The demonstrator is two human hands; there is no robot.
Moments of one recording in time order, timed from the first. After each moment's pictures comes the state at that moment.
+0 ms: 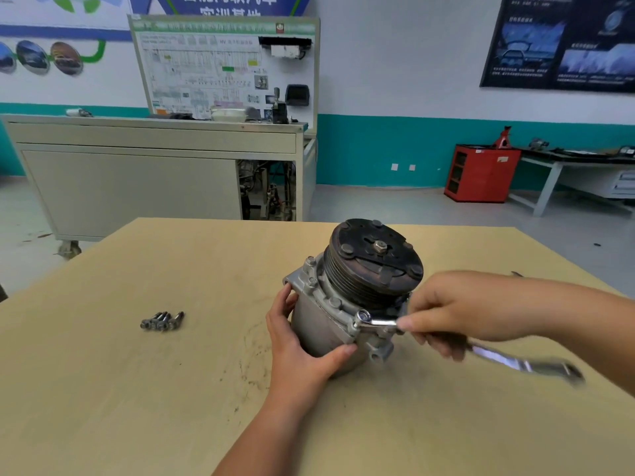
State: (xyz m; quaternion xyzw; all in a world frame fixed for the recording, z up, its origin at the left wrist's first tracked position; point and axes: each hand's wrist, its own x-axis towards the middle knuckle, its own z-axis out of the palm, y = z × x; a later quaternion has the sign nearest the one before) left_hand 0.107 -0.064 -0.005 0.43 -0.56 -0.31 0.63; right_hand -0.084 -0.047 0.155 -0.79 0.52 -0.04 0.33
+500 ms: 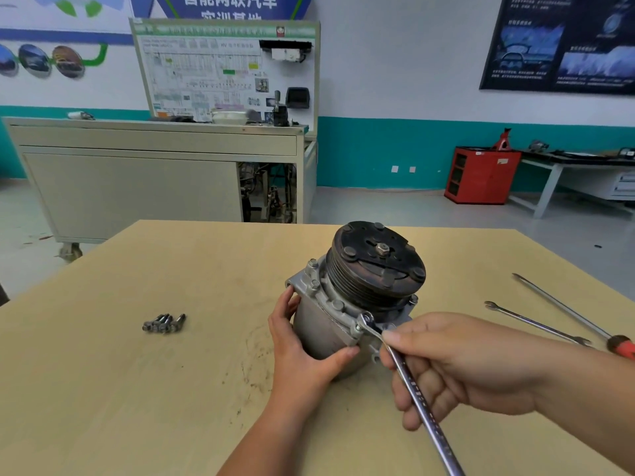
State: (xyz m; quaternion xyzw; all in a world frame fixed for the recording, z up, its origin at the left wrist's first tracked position) left_hand 0.107 -0.064 -0.005 0.43 -0.56 -0.31 0.63; right_hand -0.066 -0.020 0.125 -0.57 0.42 -0.16 0.69
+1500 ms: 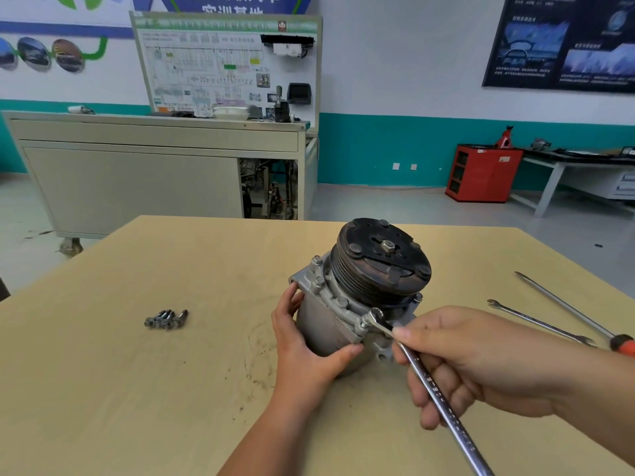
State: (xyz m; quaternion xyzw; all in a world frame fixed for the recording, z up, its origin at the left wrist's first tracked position) left_hand 0.108 -0.066 -0.006 0.43 -0.56 -0.31 0.64; right_hand -0.065 -0.015 0.128 -0.58 0.47 -0.20 0.63
